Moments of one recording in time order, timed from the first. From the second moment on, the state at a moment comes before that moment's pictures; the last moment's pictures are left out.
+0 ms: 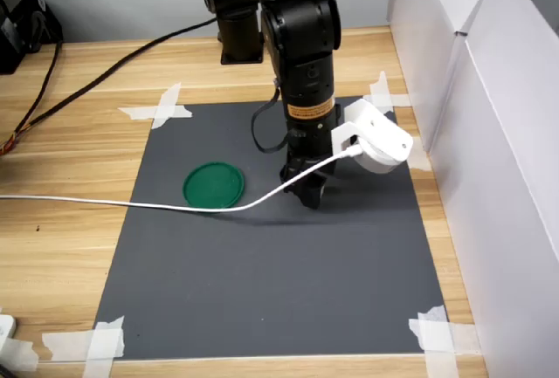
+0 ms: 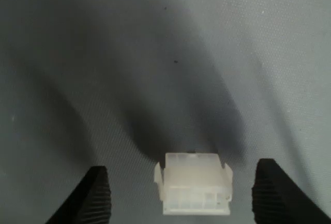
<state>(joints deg) 21.1 105.9 -70.2 5.4 45.7 -47.9</state>
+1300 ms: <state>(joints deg) 21.1 105.1 -70.7 3.3 45.4 -43.8</state>
